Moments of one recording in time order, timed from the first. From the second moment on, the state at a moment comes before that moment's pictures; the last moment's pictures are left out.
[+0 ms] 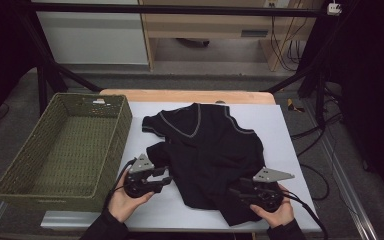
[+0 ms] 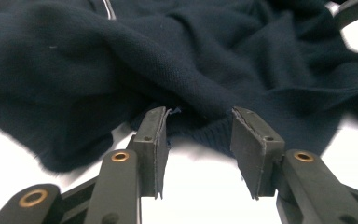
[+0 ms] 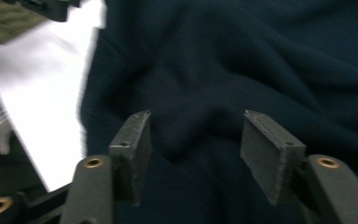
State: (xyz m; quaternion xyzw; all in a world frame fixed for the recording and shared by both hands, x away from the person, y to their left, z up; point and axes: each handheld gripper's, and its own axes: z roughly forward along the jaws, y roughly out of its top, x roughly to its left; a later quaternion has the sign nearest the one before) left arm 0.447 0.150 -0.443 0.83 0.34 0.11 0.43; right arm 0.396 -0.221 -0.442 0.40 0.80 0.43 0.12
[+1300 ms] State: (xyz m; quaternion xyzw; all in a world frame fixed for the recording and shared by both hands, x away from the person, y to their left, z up) left arm 0.427 0.190 -0.446 0.85 0.33 0.10 0.39; right arm 0.426 -0.273 -0.474 0.50 0.77 0.34 0.18
